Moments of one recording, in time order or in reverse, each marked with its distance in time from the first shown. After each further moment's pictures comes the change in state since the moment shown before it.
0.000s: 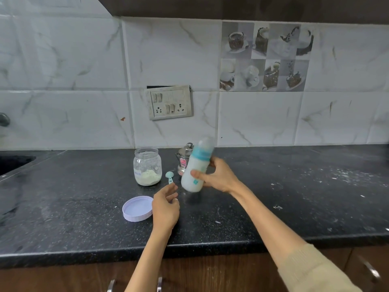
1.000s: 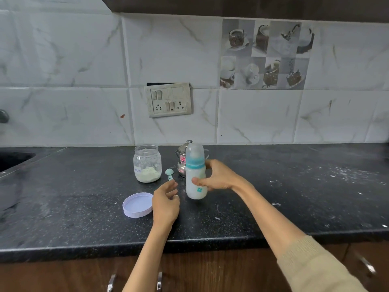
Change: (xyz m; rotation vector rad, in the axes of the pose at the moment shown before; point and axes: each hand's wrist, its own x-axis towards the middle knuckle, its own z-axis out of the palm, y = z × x) left_hand -0.001 0.002 0.000 -0.011 -0.002 -0.001; right_hand -0.005 -0.004 -0.001 -0.093 -0.133 0.036
